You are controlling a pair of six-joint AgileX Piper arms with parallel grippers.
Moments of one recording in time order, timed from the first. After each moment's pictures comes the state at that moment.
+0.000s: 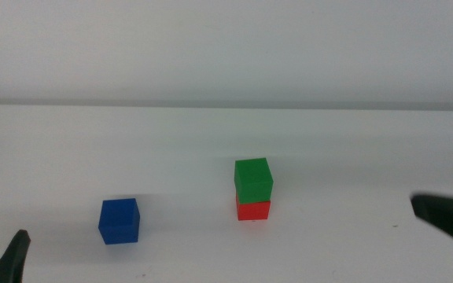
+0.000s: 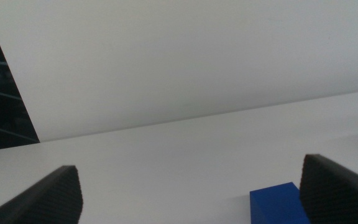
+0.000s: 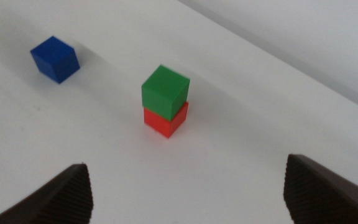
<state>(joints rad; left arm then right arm) -0.06 0.01 0.00 -0.01 0.16 0.08 0.56 0.74 -0.84 0.08 0.81 -0.23</state>
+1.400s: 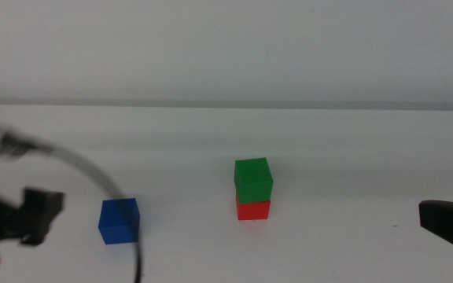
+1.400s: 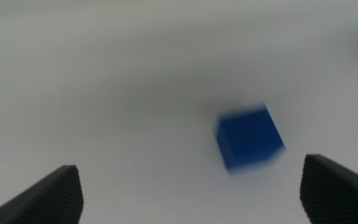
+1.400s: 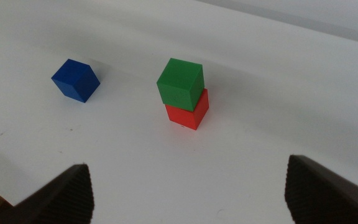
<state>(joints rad) -0.08 0.79 -0.56 -0.08 0.61 0.08 0.56 0.67 -0.79 0.11 0.82 0.02</state>
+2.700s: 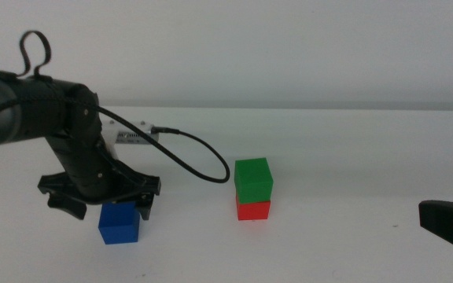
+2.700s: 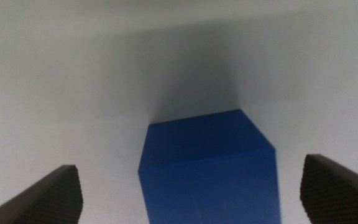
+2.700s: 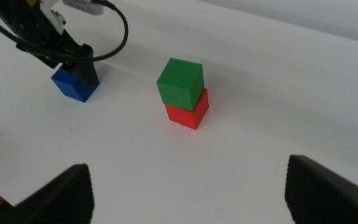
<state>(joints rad) -0.26 1.80 -1.09 -0.03 0.87 -0.24 0.56 0.67 -0.79 0.11 0.82 0.02</state>
